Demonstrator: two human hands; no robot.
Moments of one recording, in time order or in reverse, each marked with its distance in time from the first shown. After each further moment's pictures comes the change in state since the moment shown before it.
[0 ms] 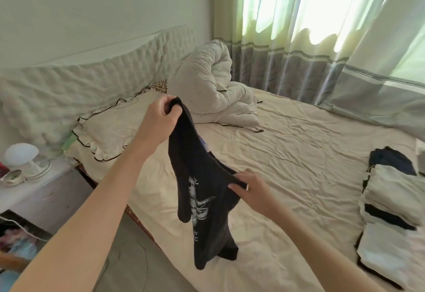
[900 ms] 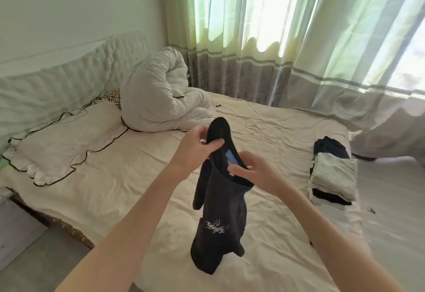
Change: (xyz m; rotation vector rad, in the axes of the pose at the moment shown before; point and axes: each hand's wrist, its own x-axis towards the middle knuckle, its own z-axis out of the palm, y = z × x) left_hand -0.046 0.036 0.148 -0.193 -0.410 -0.025; right_hand -0.035 0.026 -0.115 0.229 0.091 0.294
